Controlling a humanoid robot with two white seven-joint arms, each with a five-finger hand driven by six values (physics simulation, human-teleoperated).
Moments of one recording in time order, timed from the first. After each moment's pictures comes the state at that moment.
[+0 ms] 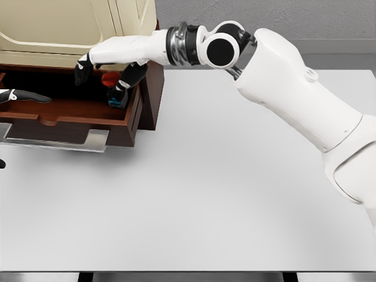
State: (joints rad) left arm -0.62 1.55 -0.76 -1.77 0.75 -0.61 -0.61; right arm -1.25 -0.13 1.02 -1.16 0.04 -0.27 0.61
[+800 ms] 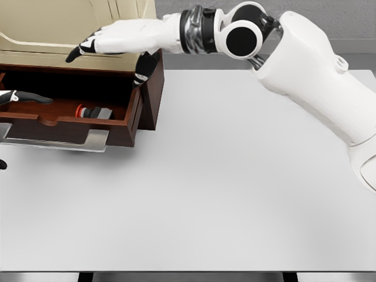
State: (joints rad) left arm -0.61 1.54 -0.75 -1.77 0.75 -0.61 -0.61; right arm -1.28 -0.26 1.02 -1.34 0.07 -0.28 0.61
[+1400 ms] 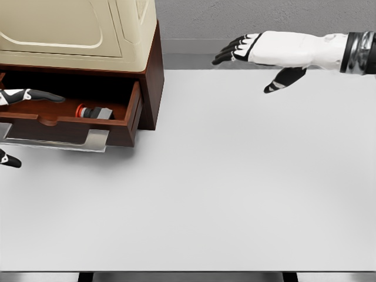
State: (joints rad) left arm -0.61 1.47 -0.75 -1.77 0.75 -0.61 -0.61; right arm -1.03 -0.81 0.81 -1.46 0.06 -0.55 0.61
